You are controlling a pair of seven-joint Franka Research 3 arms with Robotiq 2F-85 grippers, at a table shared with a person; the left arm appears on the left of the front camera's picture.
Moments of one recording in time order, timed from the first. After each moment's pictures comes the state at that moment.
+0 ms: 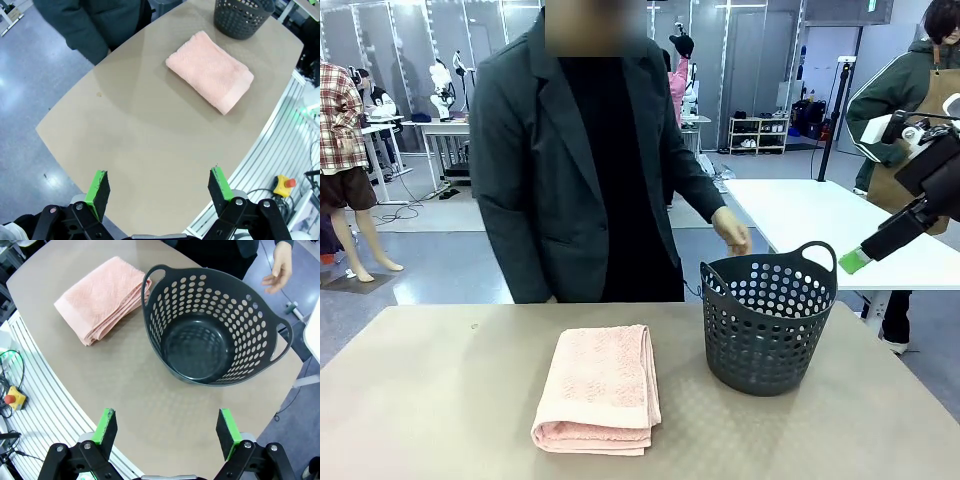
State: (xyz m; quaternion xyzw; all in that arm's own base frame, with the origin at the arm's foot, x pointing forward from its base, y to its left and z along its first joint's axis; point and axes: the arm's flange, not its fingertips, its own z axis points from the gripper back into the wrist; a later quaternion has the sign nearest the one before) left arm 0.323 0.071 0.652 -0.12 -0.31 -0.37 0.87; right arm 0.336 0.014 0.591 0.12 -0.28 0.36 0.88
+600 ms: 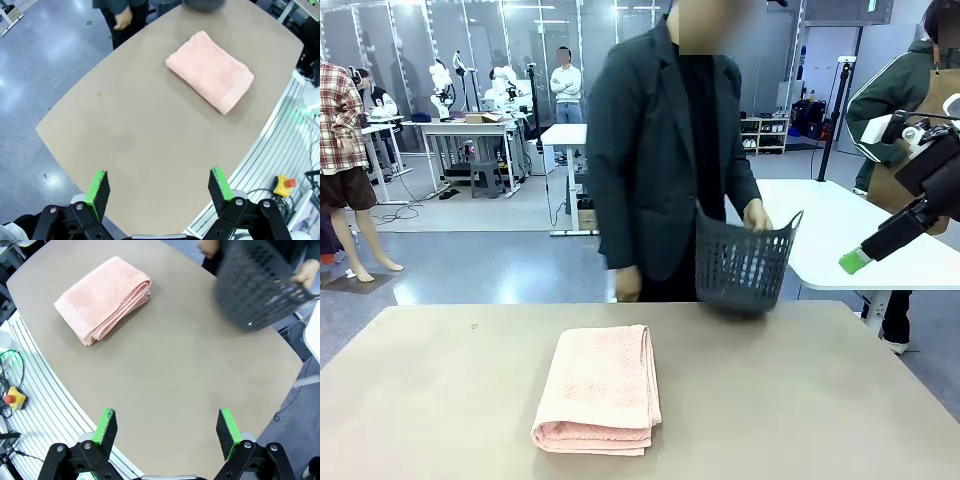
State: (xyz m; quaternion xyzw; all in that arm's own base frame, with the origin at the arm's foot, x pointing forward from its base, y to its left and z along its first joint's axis) left arm 0.323 0.071 0.652 -0.12 -0.31 -0.37 0.87; right arm 0.336 0.014 0.591 0.12 -0.28 0.36 0.88
